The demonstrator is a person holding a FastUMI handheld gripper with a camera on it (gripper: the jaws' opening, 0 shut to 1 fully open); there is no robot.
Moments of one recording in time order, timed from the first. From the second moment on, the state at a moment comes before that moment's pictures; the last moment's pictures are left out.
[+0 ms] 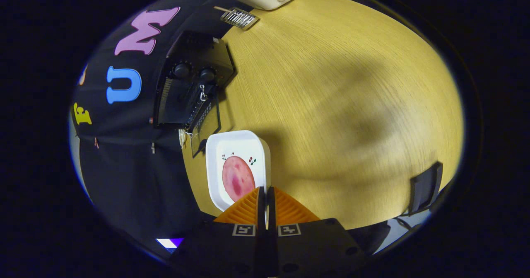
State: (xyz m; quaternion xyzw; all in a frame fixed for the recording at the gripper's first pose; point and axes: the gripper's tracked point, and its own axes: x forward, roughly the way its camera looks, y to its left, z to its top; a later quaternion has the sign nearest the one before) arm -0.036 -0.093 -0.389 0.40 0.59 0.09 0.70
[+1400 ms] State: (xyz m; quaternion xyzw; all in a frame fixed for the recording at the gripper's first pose) arm 0.157 0.115 -0.385 0.63 0.37 -0.22 0.64
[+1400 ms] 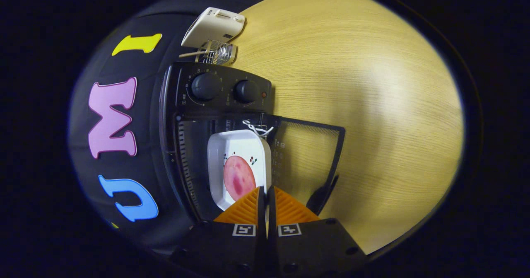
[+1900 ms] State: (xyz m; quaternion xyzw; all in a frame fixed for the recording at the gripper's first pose) arm 0.197 0.133 -0.406 0.64 0.35 -0.25 0.63
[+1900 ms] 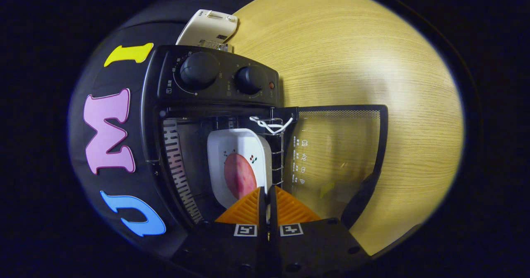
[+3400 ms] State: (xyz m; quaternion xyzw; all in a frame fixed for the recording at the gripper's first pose) arm 0.058 0.086 -0.403 0.14 0.46 -0.01 0.88
